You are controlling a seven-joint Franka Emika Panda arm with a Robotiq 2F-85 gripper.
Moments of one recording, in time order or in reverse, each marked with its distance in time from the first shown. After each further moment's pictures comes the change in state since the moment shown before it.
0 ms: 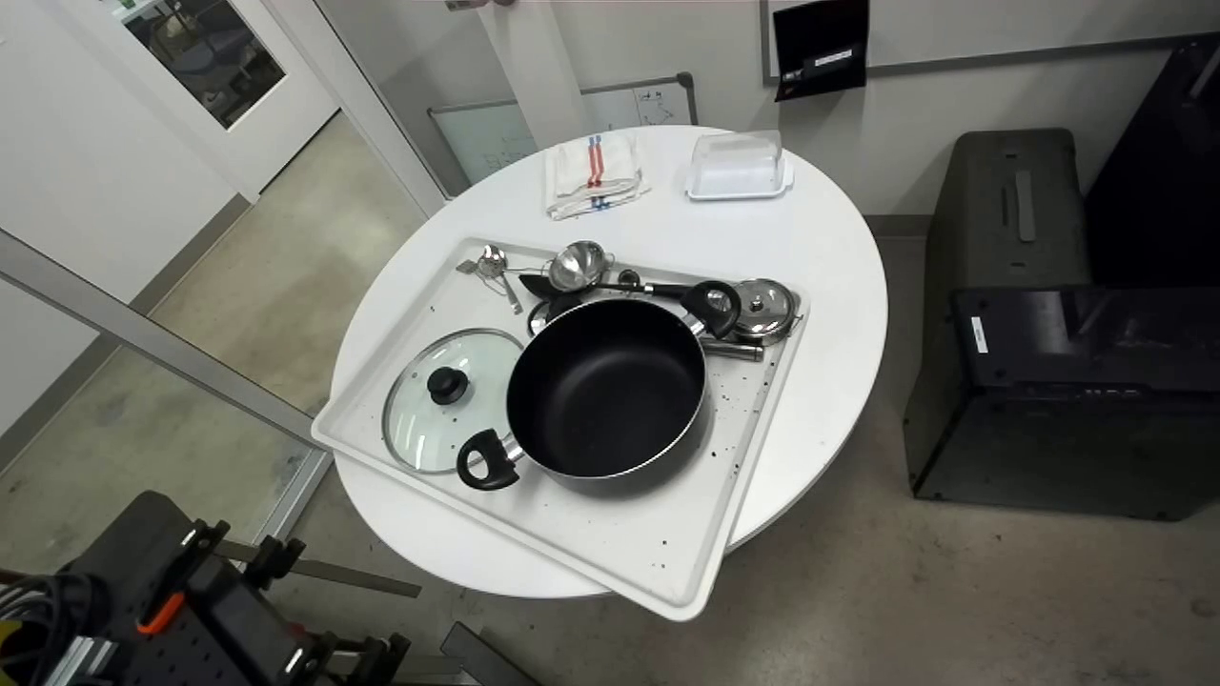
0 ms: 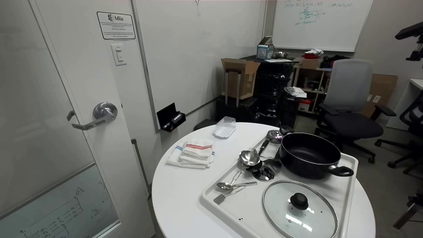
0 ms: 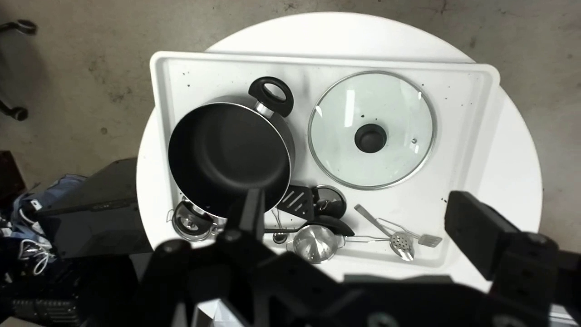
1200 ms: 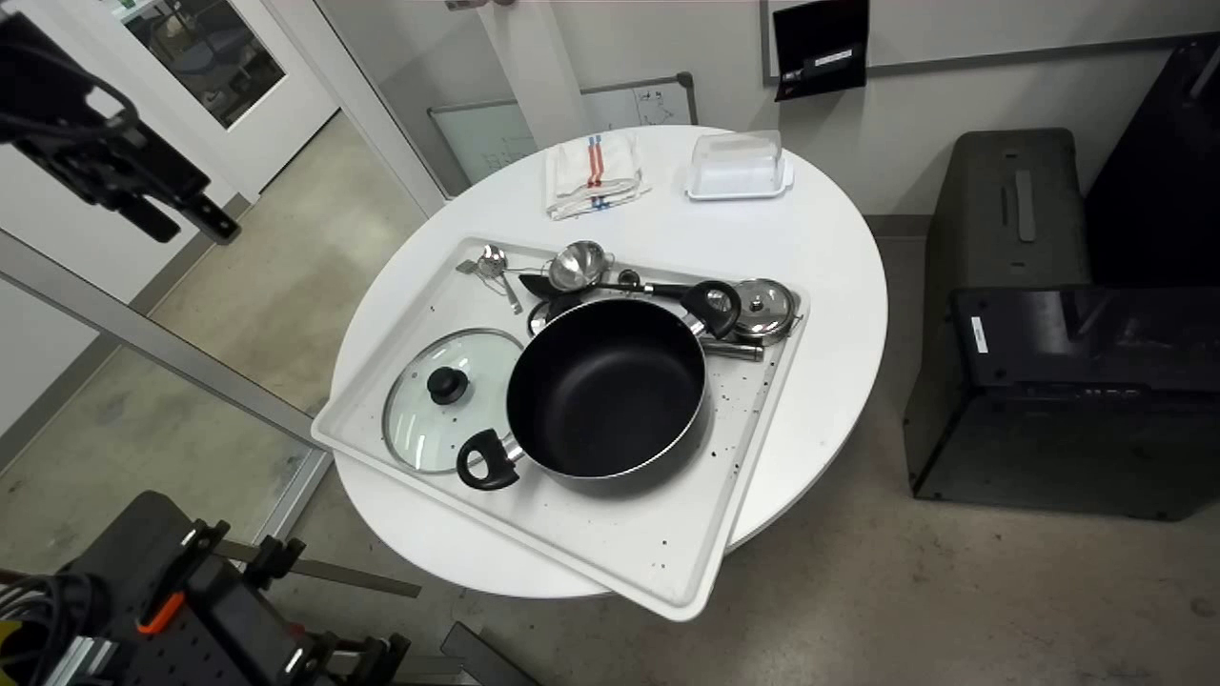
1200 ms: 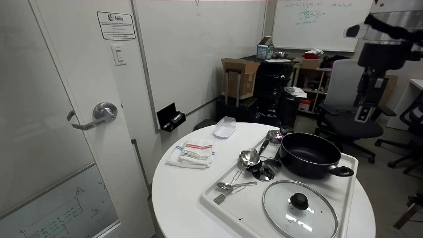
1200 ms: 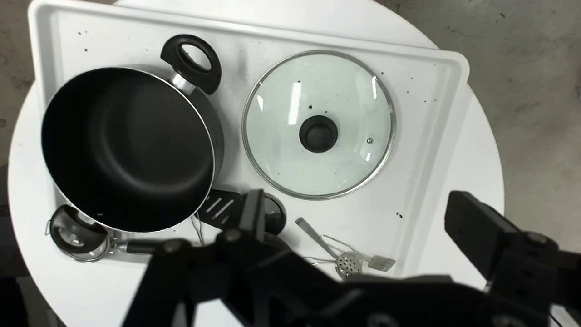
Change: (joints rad) arm 0.058 0.444 -0.030 0.055 0.077 0.325 -0.078
